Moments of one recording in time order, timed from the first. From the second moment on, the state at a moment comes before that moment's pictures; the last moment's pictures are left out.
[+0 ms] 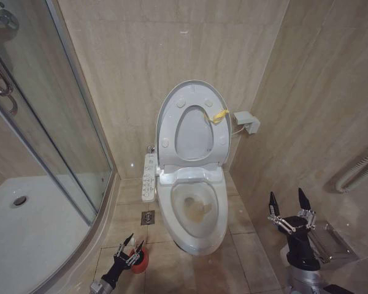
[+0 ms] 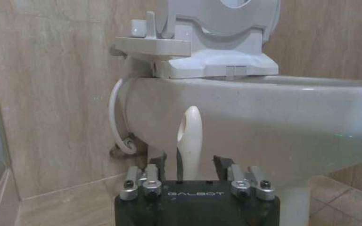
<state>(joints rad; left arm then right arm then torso) 1.17 -1.32 -0.51 -0.93 -0.23 -0.76 0.61 -1.62 1.37 0.76 1.97 0.76 0.82 -0.50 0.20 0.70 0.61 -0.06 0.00</state>
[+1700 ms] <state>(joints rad) 1.49 -1.24 -0.46 -2.04 -0.24 -0.35 -0.15 -1.64 1.36 0.82 2.00 0.82 0.82 -0.51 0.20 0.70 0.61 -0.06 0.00</state>
